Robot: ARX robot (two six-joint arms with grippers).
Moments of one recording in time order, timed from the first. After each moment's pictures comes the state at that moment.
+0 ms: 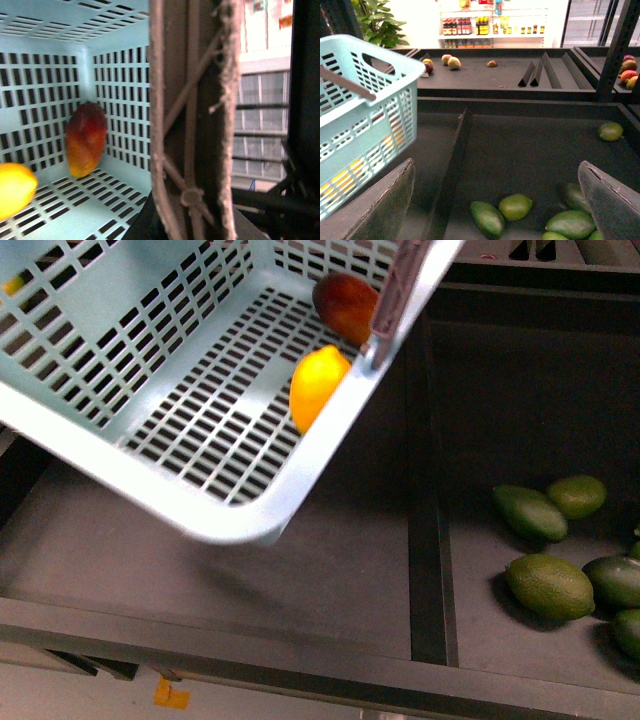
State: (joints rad) left arm -0.45 1.73 1.24 0.13 -0.24 -1.44; right arm 0.00 0.00 0.02 0.00 0.00 0.00
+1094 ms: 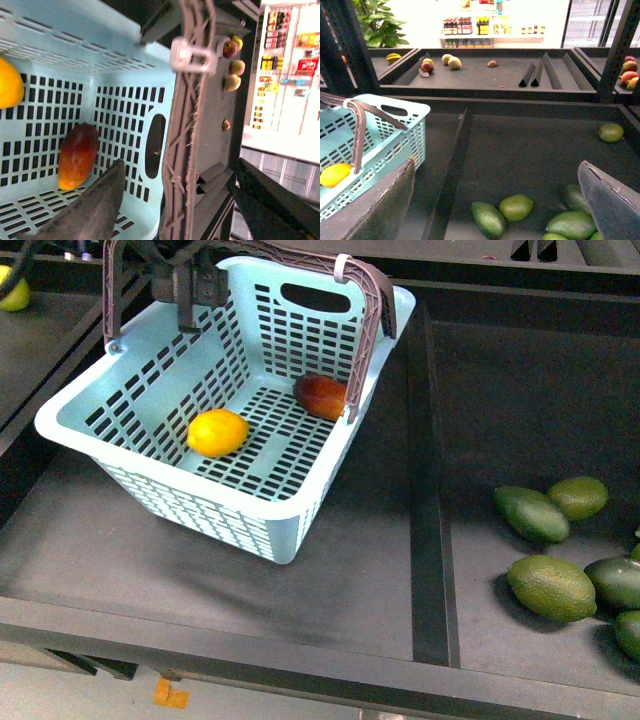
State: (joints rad) left arm -0.33 2.11 1.40 0.15 -0.35 -1.68; right arm 0.00 0.00 0.02 0.00 0.00 0.00
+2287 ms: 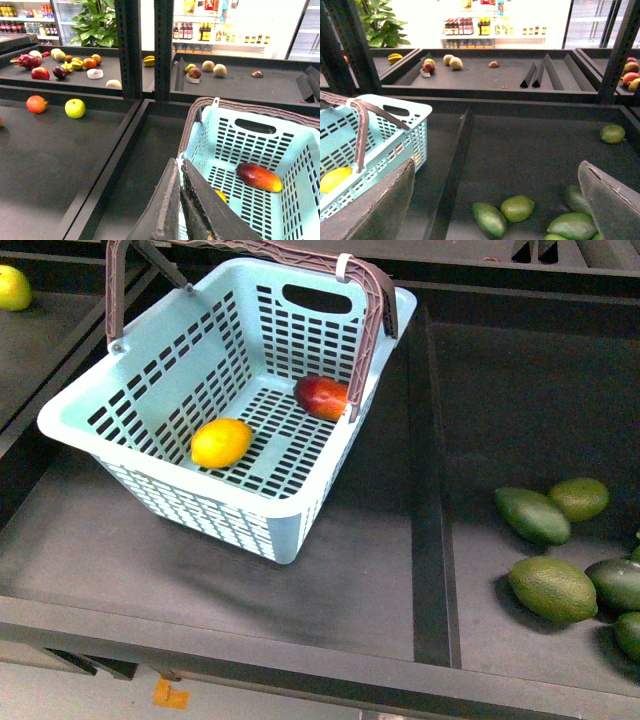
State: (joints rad) left arm 0.00 0.99 0.06 0.91 0.00 -0.01; right arm 0.00 0.00 0.02 0.00 0.00 0.00
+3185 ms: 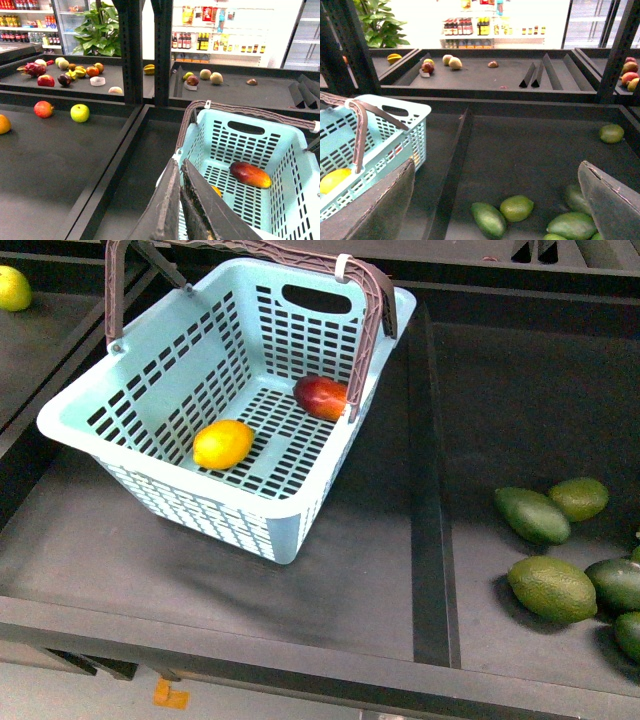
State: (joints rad) left arm 0.00 0.25 0.02 0.25 0.00 -0.01; right arm 0.00 0.00 0.02 0.00 0.00 0.00
